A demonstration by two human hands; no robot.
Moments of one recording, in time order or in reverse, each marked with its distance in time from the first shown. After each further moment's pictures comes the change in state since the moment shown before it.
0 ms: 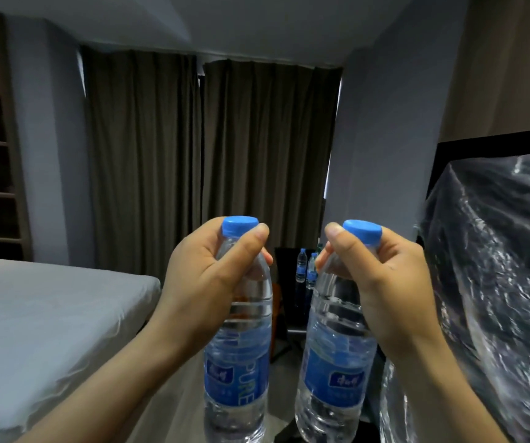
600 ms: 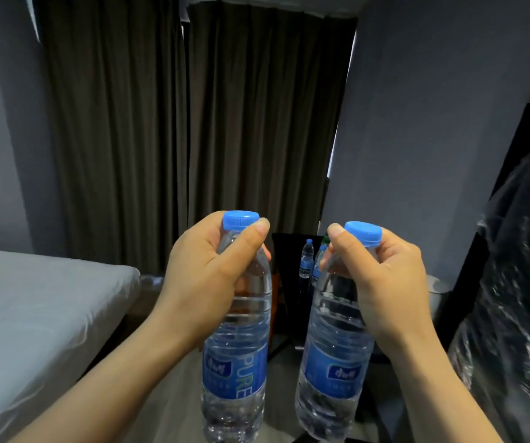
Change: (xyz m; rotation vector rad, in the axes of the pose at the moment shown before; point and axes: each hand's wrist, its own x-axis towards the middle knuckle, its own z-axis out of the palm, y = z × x) left_hand 0.174 -0.220 0.009 -0.007 -0.003 -0.070; right_hand 0.159 0.220 0.091 -0.087 0.041 0.095
